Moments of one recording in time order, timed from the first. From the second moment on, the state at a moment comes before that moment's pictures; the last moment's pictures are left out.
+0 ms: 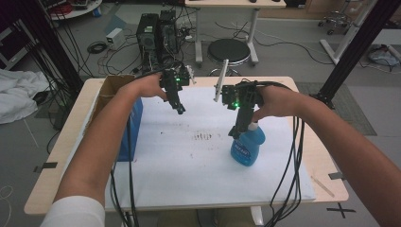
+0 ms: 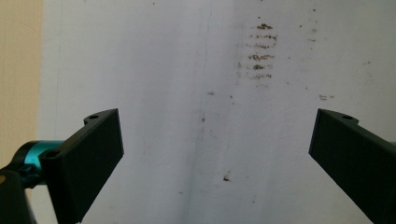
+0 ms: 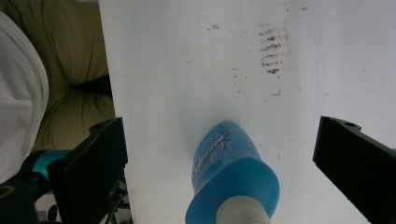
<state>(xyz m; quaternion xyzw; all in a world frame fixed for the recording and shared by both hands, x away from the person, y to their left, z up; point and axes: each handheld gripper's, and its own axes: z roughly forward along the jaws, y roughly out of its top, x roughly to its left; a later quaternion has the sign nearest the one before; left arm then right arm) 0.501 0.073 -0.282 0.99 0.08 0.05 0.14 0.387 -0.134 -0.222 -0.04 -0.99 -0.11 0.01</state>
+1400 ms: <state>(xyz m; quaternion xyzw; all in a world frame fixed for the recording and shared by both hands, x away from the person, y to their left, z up) 0.483 0.069 -0.270 0.98 0.08 0.07 0.14 0.366 -0.153 -0.210 -0.04 -0.99 -0.12 -0.01</state>
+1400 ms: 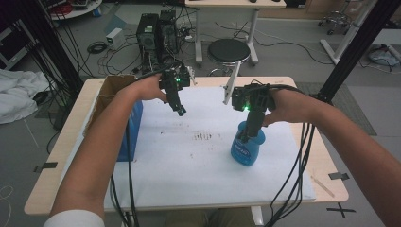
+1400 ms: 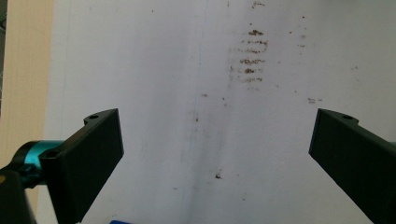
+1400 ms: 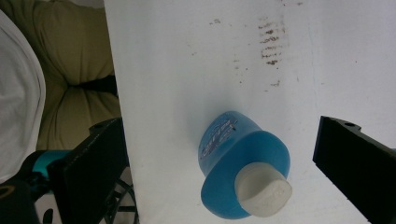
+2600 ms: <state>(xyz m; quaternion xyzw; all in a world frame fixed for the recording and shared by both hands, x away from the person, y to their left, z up) 0.485 0.071 -0.275 0.98 0.09 0.07 0.14 0.374 -0.255 -0.220 -0.14 -0.98 -0.11 -0.04</state>
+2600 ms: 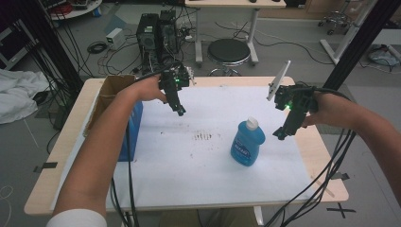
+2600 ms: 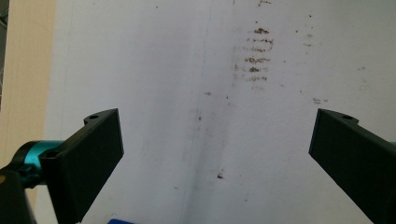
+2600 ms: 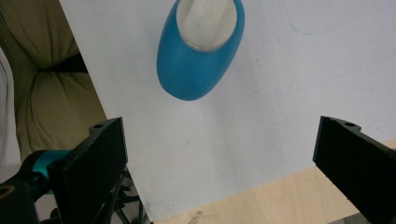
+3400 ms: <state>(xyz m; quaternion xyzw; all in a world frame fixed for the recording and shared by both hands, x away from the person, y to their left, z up) 0.483 0.066 -0.276 0.98 0.09 0.07 0.14 0.364 -0.278 -0.254 -0.25 -0.96 -0.13 -0.01</state>
